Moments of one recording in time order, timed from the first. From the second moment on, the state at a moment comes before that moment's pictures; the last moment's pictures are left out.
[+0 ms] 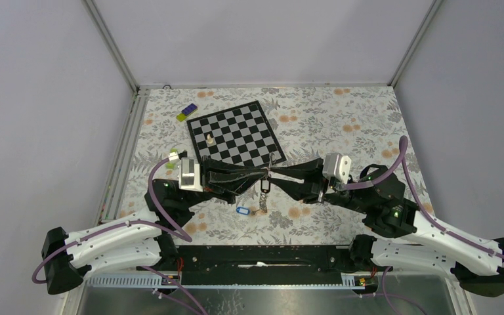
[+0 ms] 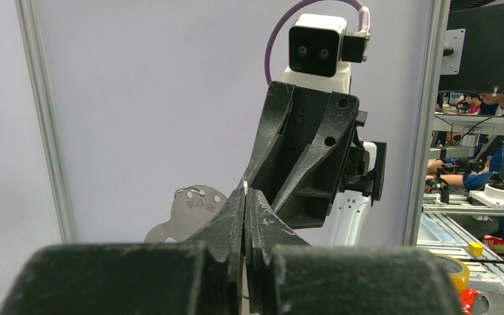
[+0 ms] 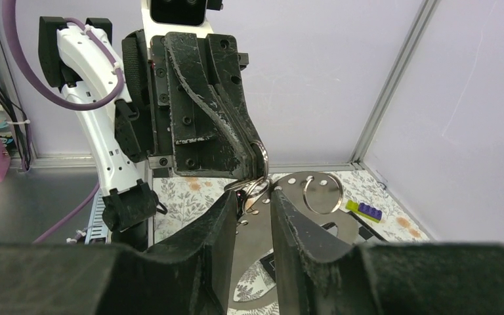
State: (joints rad) left arm -1.06 0.85 0.63 0.92 0.33 -0.24; right arm 1.16 0.74 0.91 0.09 -0.16 -0.15
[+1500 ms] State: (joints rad) left arm -1.06 0.84 0.63 0.86 0.37 -0.29; right arm 1.16 0.64 0.86 0.09 -0.20 -0.18
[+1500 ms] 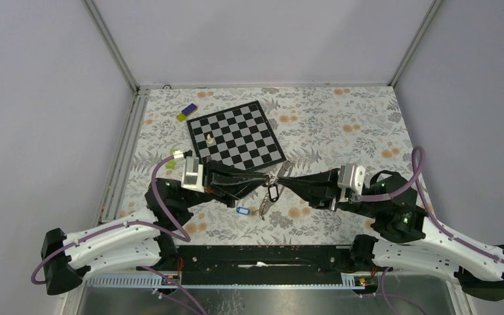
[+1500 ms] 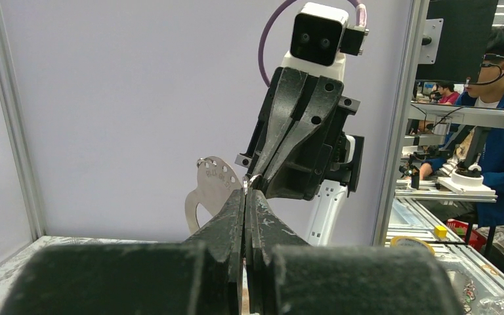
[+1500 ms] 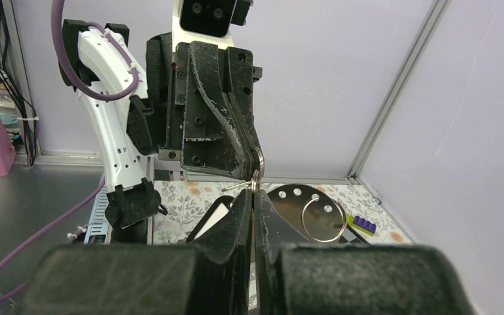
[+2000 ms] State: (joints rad) left arm -1.06 0.85 0.66 0.81 0.41 -0.29; right arm 1.16 0.65 0.87 0.05 -0.22 -0.31
